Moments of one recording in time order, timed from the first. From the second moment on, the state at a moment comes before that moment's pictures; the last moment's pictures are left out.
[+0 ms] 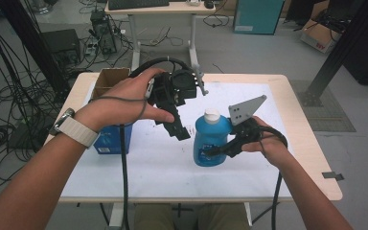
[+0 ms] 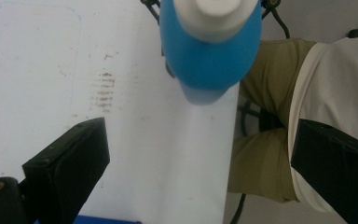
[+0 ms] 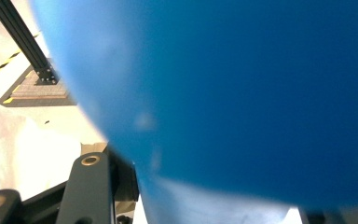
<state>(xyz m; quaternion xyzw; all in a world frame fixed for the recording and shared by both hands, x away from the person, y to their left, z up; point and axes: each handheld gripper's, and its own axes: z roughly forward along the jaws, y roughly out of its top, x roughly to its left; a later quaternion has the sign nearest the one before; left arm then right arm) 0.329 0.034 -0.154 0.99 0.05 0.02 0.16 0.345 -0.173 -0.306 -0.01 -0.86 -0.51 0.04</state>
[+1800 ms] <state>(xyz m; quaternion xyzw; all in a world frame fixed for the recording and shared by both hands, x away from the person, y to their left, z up) 0.336 0.016 -0.174 0.99 0.04 0.02 0.15 0.347 -0.140 -0.315 0.01 -0.87 -0.50 0.04</state>
